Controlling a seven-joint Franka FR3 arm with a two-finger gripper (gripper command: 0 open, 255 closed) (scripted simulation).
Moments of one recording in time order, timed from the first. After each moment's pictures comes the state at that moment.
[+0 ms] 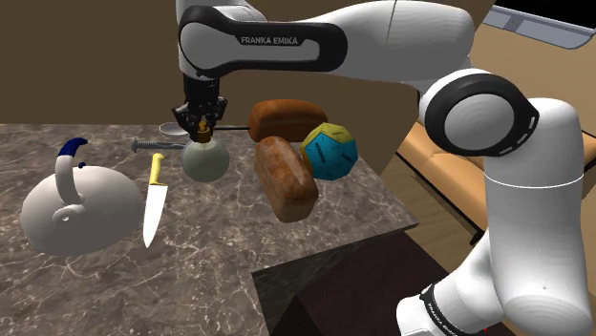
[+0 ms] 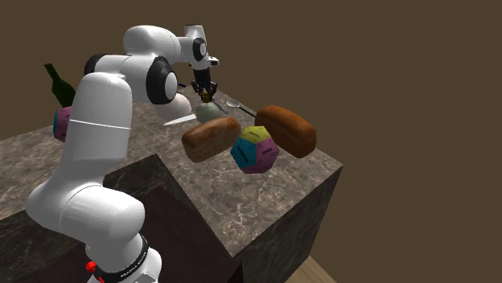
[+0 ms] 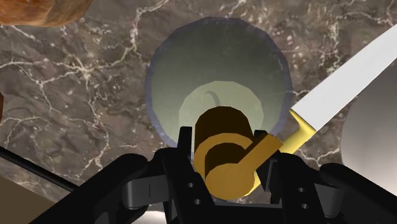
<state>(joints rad) 0.36 0.67 0.17 -1.18 -0.15 1.86 0.24</state>
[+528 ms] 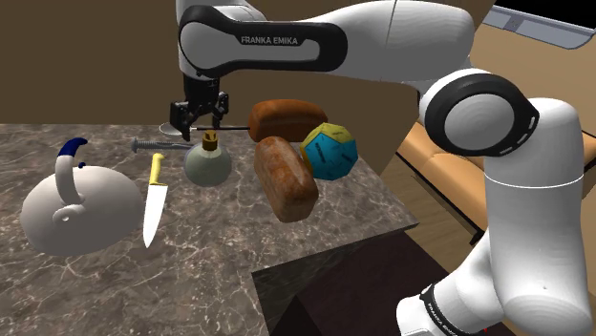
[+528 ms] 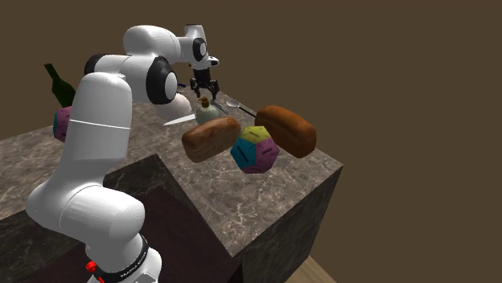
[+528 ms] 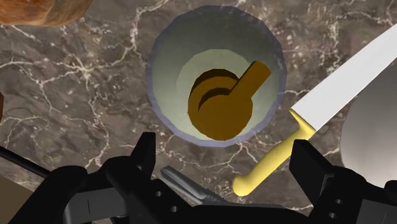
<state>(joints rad) 0.36 0.67 0.17 -1.18 -0.15 1.86 0.24</state>
